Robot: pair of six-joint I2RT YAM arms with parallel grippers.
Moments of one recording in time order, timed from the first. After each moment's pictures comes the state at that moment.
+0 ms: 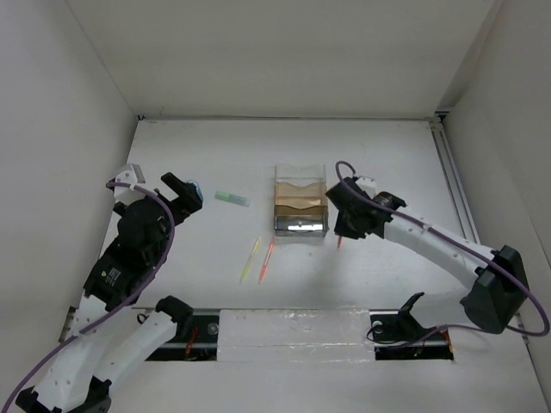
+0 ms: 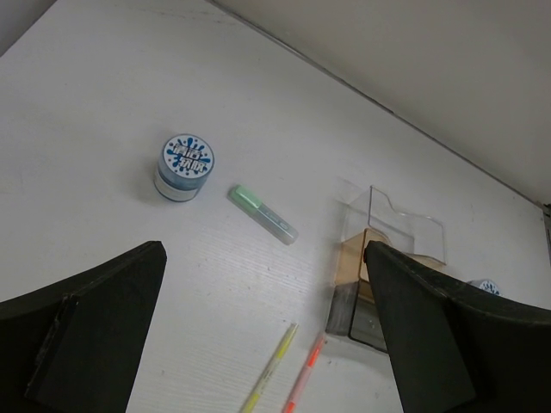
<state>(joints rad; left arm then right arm) -0.51 0.61 1.01 -0.71 -0.60 -0.65 0.73 1.35 1.04 -0.86 0.35 0.91</state>
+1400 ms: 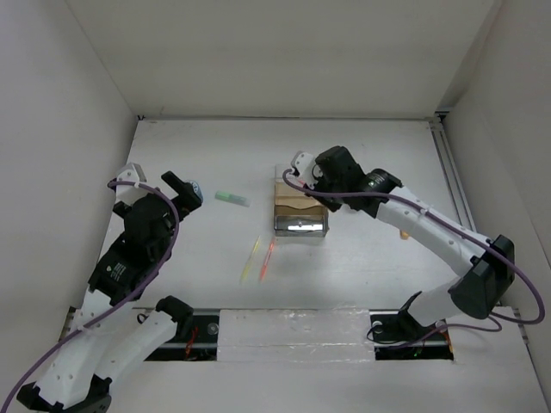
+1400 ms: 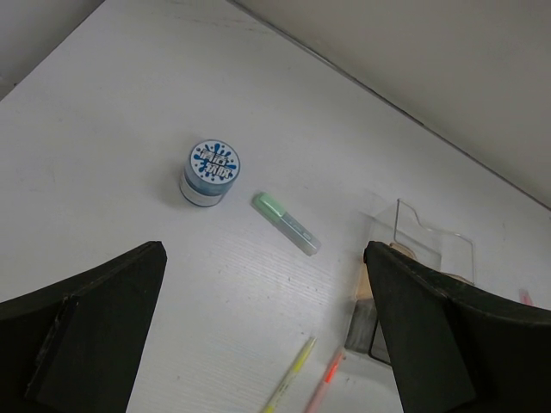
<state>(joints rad) -0.51 0.64 0.99 -0.71 -0.67 -0.66 0.73 1.46 1.37 -0.75 0.15 -0.32</state>
